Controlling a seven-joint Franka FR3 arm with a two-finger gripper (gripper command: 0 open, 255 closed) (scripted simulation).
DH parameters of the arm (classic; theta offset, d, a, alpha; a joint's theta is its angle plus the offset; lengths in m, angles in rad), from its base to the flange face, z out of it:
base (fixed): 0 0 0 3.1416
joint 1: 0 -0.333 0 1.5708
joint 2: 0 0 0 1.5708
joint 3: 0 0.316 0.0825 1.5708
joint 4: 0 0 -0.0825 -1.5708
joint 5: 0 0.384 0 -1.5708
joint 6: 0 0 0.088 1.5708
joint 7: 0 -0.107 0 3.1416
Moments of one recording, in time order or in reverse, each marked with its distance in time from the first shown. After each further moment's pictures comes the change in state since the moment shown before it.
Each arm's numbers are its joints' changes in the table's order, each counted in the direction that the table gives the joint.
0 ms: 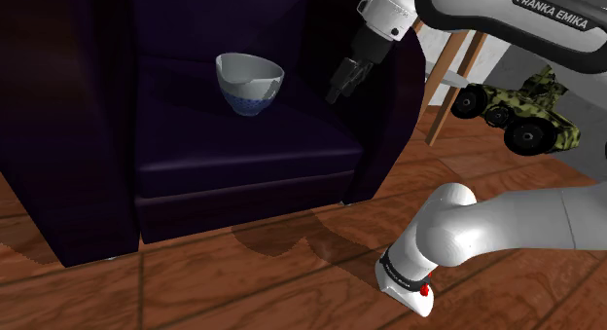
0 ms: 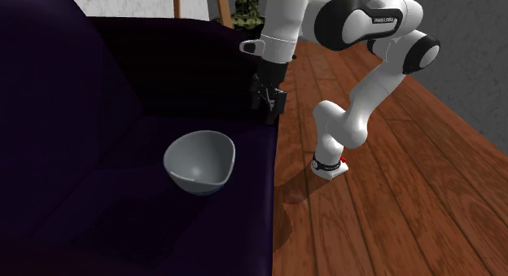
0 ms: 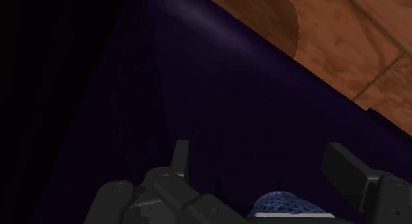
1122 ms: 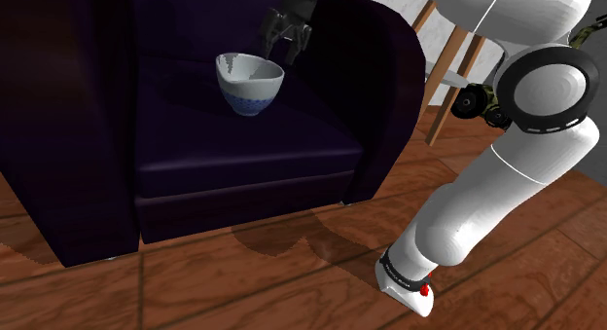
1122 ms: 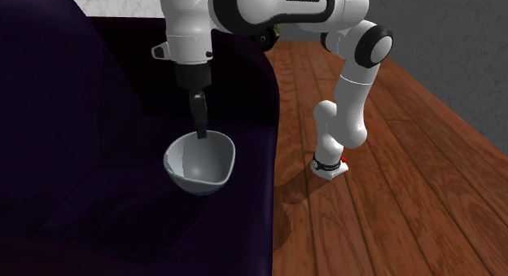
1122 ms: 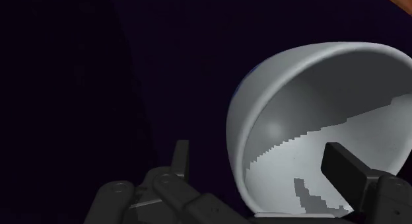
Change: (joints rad) arm 0.017 0.666 0.001 0.653 0.099 0.108 -0.138
